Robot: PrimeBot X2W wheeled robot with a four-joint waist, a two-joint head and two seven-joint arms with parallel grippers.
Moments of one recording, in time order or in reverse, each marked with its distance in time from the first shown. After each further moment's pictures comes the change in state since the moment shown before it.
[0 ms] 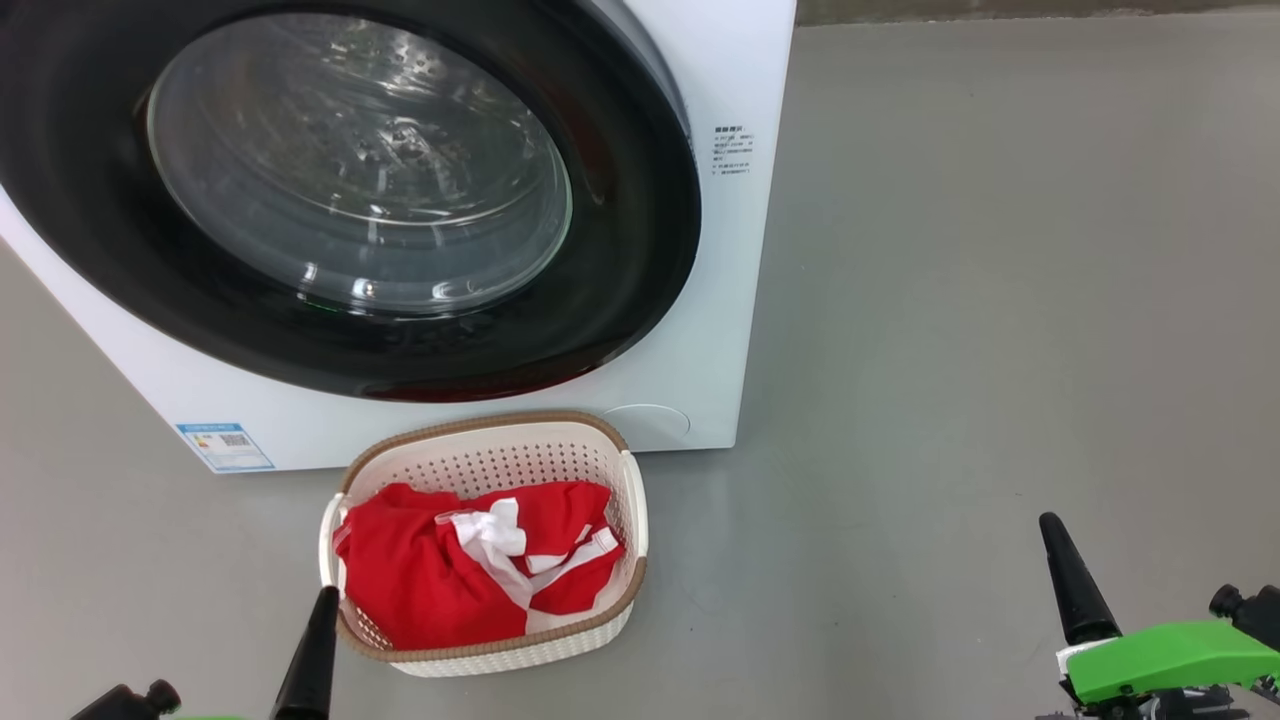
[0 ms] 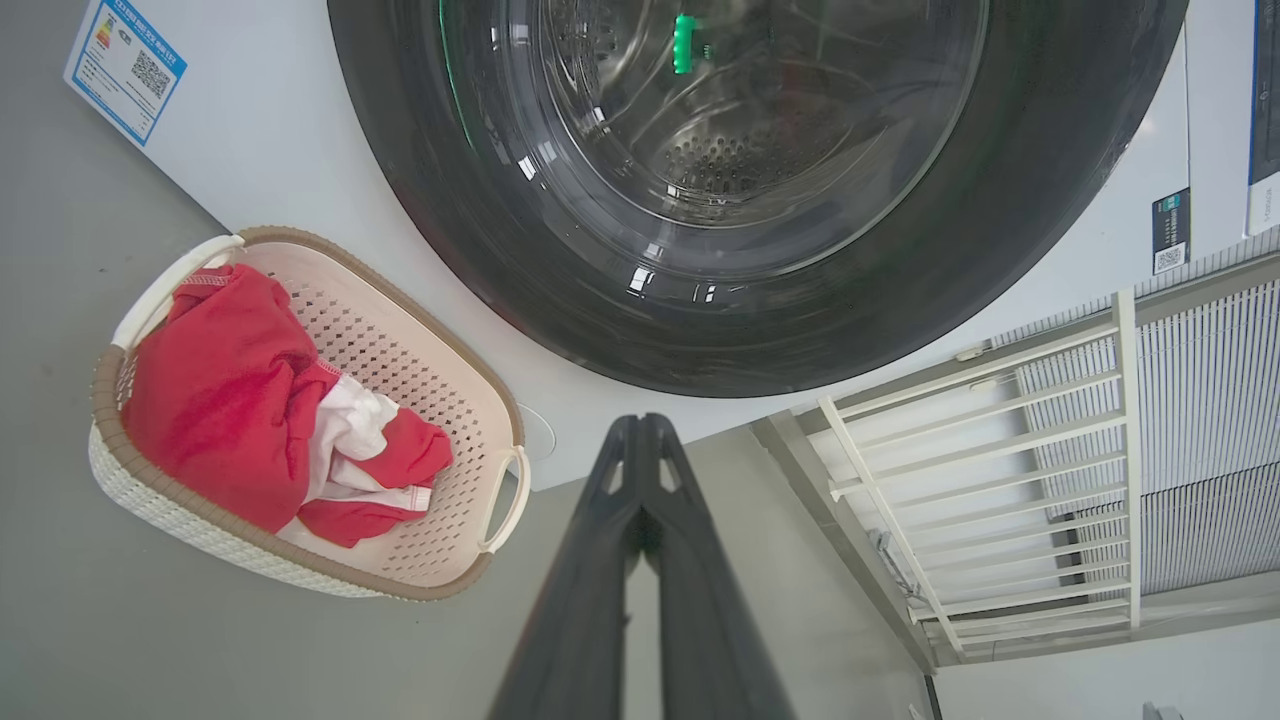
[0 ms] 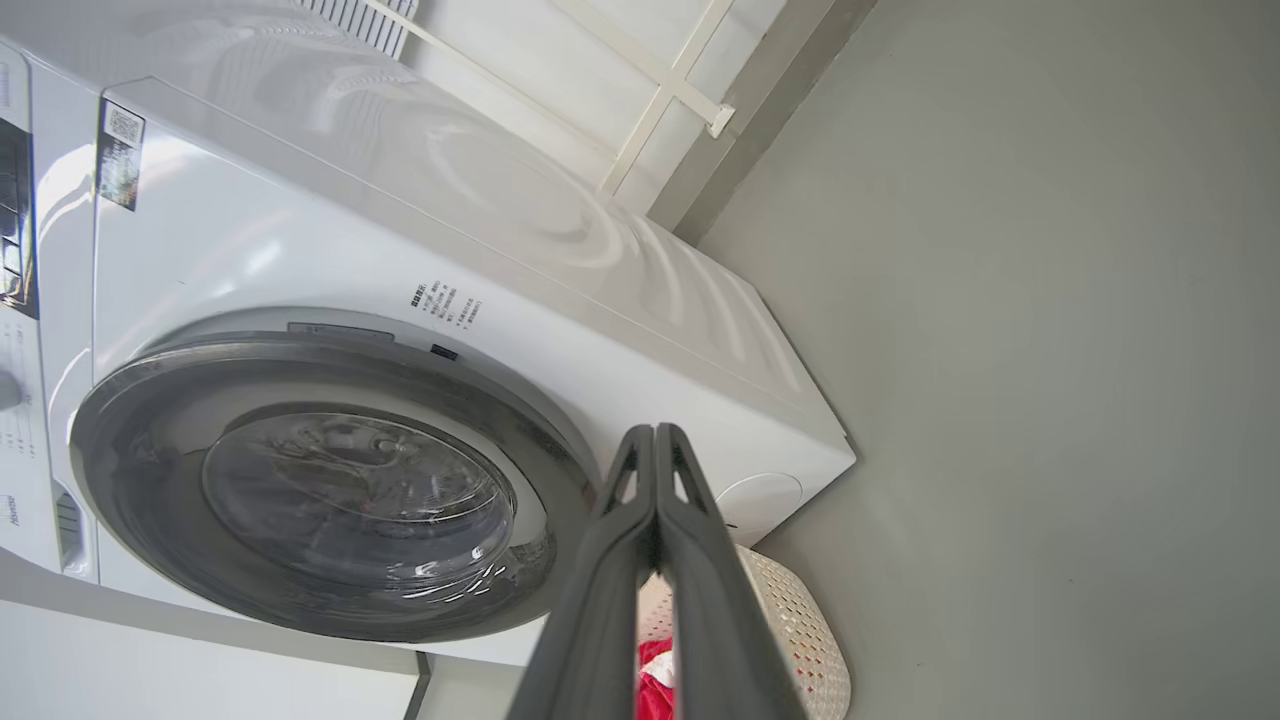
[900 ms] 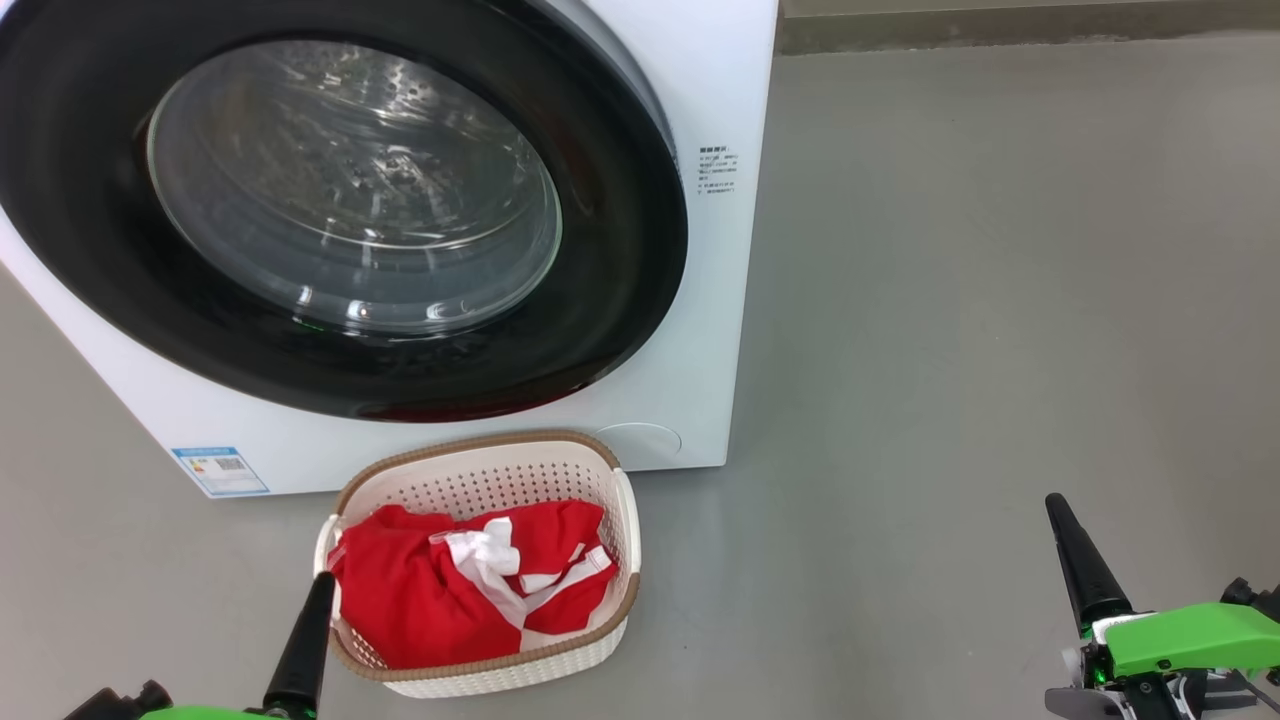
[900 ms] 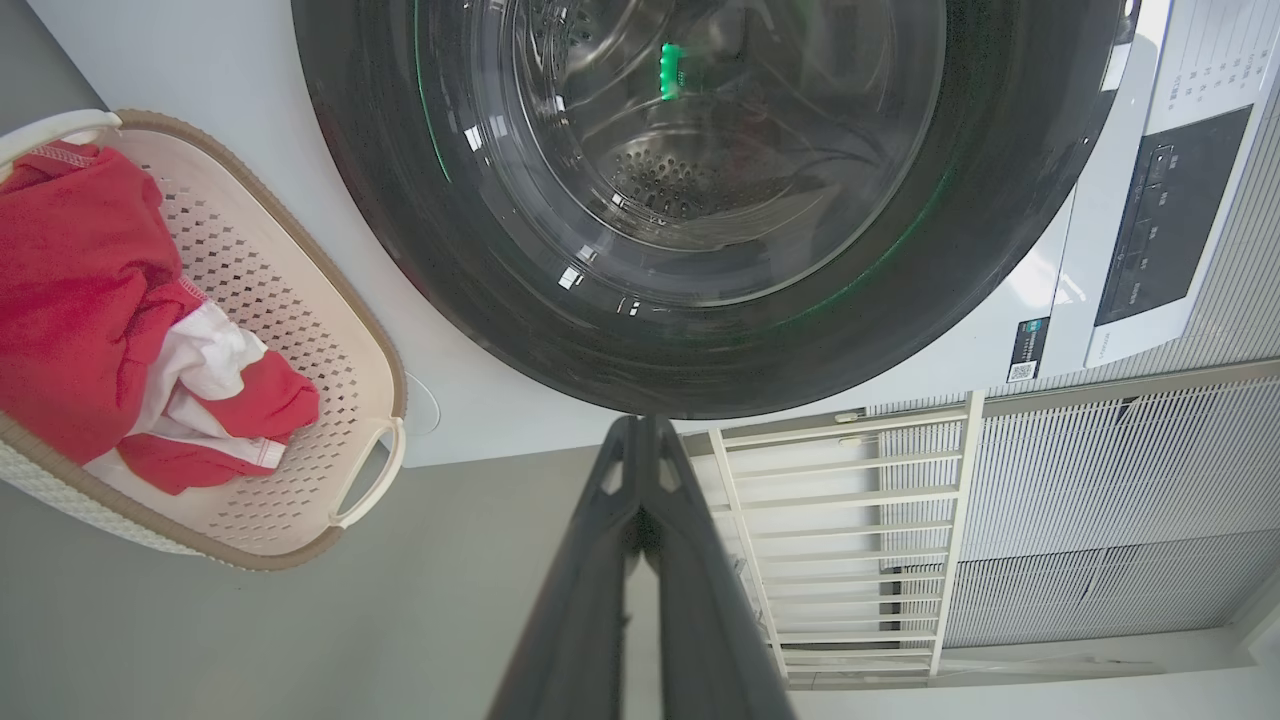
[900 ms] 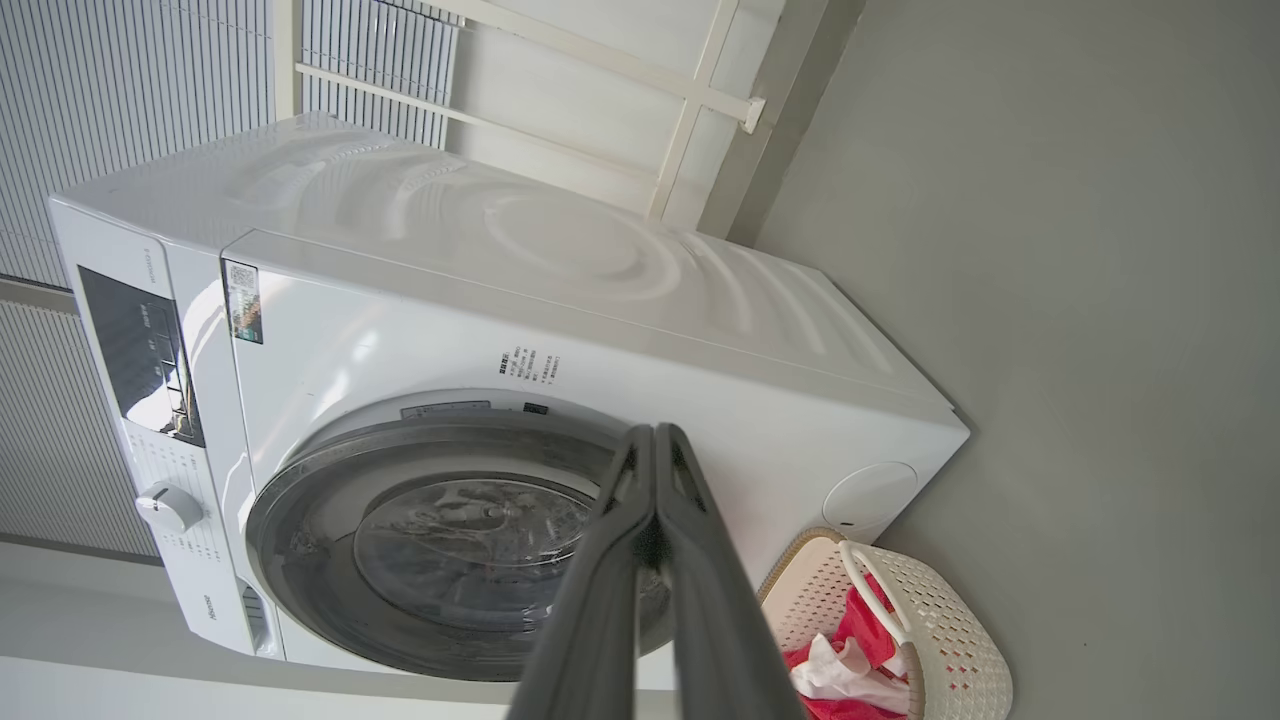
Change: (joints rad) left arm -0.019 -0.018 0.036 -0.005 -0.258 0.000 0.073; right arm -0.029 -0.005 -0.024 -0.008 0.263 0.000 0.082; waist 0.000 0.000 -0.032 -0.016
